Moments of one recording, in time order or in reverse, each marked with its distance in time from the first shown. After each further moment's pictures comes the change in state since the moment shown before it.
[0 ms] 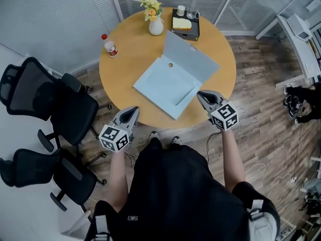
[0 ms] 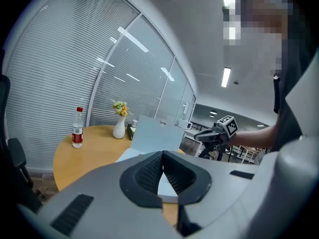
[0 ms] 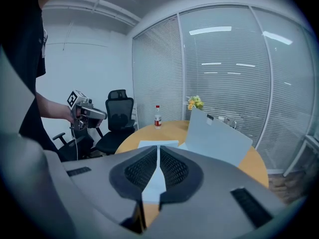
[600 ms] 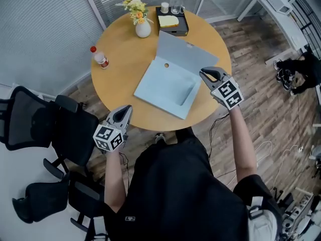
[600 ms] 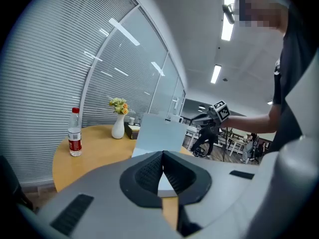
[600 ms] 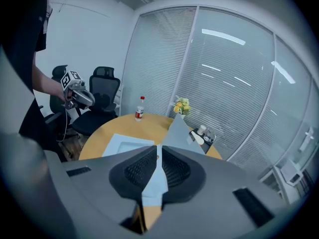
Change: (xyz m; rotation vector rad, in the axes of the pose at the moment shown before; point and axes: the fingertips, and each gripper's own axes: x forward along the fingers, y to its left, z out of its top) left arm 0.011 0.092 0.014 0.064 0.074 -0.142; right arm 0.037 -0.053 0.054 -0.202 0.177 -0.221
